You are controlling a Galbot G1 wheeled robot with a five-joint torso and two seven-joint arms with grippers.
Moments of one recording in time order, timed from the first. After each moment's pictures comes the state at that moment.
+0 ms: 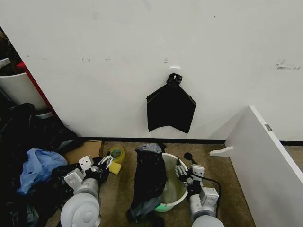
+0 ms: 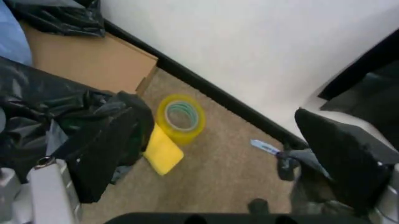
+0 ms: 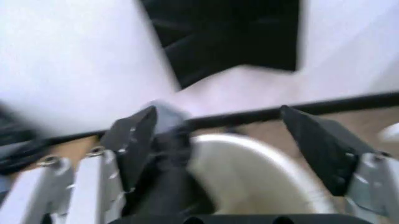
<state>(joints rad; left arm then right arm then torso) 1.51 -1.12 -0.38 -2.25 -0.97 0.23 -0.74 -1.44 1.11 -0.07 2.28 0.57 -0.20 0.67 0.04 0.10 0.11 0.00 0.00</state>
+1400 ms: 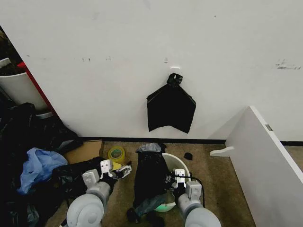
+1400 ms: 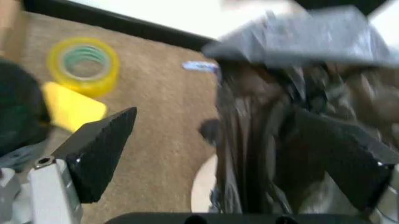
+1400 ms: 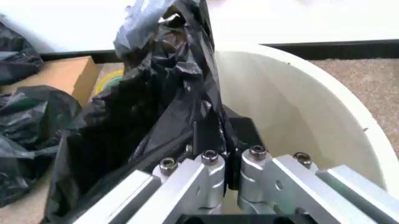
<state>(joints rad) 1.39 -1.00 -0.22 -2.12 -0.97 0.44 -0.43 -1.39 1.09 -0.11 2.15 0.60 -0.35 0.63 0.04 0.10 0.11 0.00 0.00</state>
